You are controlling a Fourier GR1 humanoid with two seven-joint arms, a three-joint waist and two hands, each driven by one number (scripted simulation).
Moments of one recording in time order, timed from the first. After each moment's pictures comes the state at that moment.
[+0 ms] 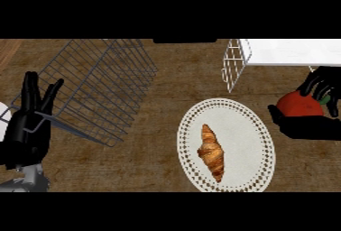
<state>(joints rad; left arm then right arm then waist) -0.07 0.21 0.04 -1.78 0.07 0.21 0.09 -0.35 -0.41 -0.01 -2.02 0.52 0.23 0.83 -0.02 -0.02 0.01</state>
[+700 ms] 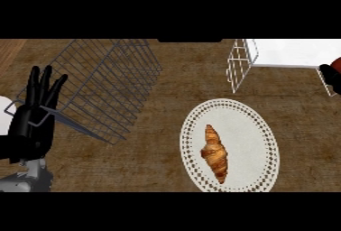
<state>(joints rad) -0.11 0.21 0.03 -1.76 0.07 0.20 0.10 -0.51 -0.52 -0.22 -1.86 0.50 0.24 0.82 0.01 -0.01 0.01</state>
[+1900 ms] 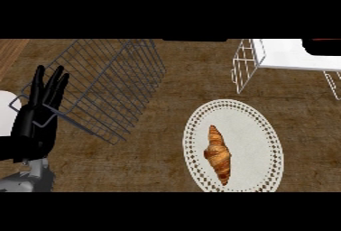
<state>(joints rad) -0.11 0.20 0.02 -1.75 0.07 0.19 0.07 -0.76 -0.49 -0.30 -1.02 0.62 -0.18 0.28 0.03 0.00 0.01</state>
